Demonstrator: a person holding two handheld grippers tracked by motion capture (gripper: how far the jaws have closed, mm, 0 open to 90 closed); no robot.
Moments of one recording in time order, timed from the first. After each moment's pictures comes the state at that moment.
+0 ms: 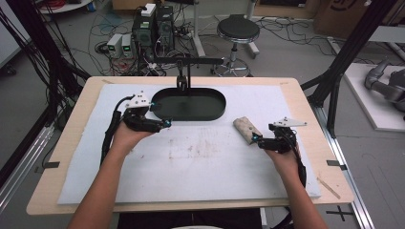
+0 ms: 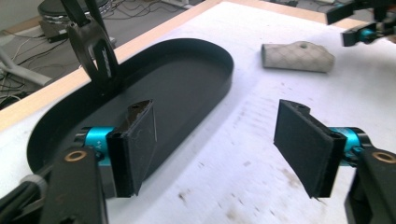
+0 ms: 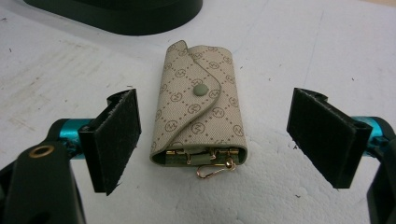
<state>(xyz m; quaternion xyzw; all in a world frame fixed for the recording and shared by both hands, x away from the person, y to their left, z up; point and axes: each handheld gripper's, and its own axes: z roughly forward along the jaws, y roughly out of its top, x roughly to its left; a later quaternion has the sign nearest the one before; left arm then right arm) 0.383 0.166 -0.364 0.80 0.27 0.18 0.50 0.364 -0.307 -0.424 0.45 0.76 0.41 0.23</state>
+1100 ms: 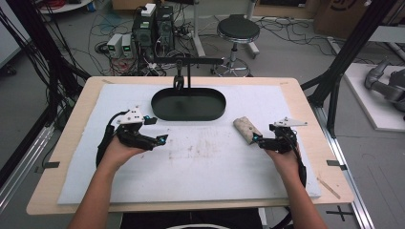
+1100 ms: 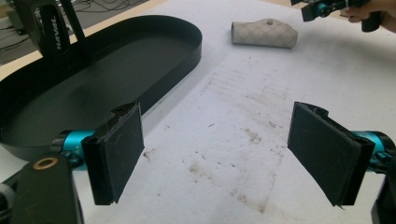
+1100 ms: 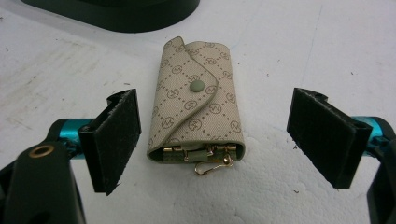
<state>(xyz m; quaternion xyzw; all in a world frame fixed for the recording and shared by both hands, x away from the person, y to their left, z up) 0.357 0.179 -0.385 0.81 0.26 0.14 0.51 0.365 -0.309 -0.425 0.46 0.76 0.40 0.22</state>
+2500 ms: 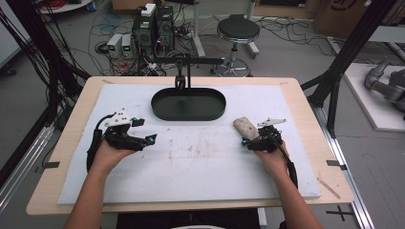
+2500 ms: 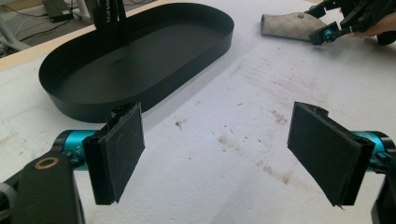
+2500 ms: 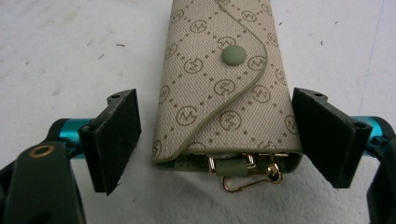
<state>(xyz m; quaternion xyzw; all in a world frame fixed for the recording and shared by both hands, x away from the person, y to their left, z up) 0.350 0.209 -0.391 0.79 0.30 0.17 0.50 0.388 -0.279 -0.452 0.45 0.81 0.33 0.19</state>
